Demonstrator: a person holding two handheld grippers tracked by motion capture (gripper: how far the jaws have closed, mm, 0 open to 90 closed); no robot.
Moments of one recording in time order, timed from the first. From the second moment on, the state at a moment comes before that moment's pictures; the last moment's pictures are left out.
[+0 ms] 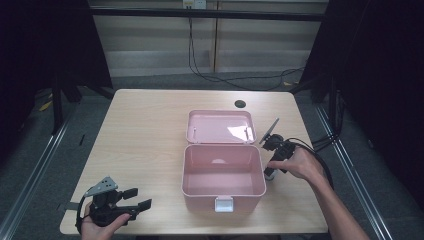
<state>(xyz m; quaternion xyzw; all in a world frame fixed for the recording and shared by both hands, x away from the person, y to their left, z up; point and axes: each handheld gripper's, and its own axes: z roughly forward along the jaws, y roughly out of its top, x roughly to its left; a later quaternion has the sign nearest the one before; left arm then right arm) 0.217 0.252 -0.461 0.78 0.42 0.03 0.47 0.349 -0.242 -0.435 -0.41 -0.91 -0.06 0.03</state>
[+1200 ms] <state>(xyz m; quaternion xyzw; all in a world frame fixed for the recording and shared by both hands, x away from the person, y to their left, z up) 0.224 0.253 -0.463 0.79 0.42 0.03 0.45 0.340 -0.250 -0.394 -0.39 -0.92 -0.05 0.01</state>
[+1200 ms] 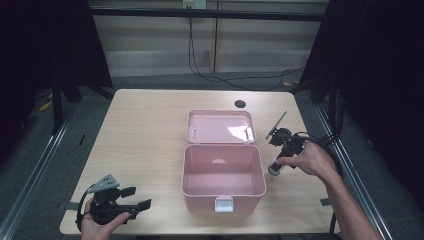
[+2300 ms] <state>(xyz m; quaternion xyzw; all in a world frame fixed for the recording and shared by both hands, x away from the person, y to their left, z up) 0.225 0.251 -0.463 0.79 0.42 0.03 0.45 0.324 -0.237 -0.314 -0.33 -0.94 -0.05 -0.03</state>
